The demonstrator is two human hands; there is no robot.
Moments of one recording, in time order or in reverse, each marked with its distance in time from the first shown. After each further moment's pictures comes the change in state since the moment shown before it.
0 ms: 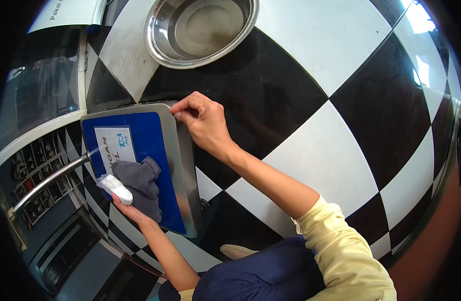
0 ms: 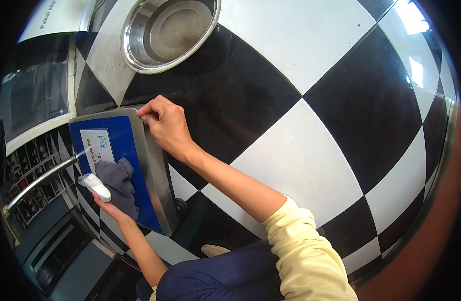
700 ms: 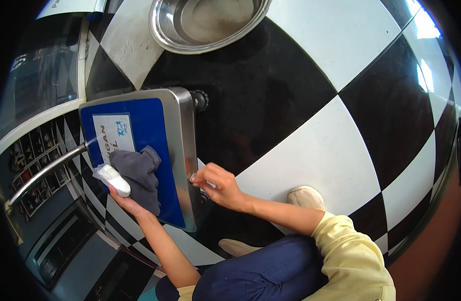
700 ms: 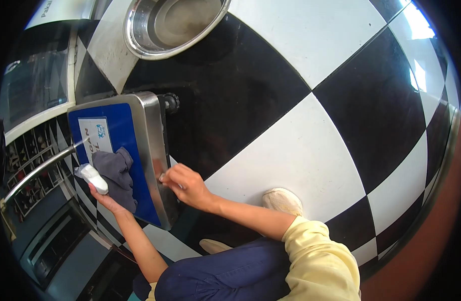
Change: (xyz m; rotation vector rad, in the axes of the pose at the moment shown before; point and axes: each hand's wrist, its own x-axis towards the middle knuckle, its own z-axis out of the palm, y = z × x) left_hand -0.003 0.001 0.007 -0.025 0.032 0.008; right_hand -0.138 0.034 -0.006 -0.038 -0.191 -0.088
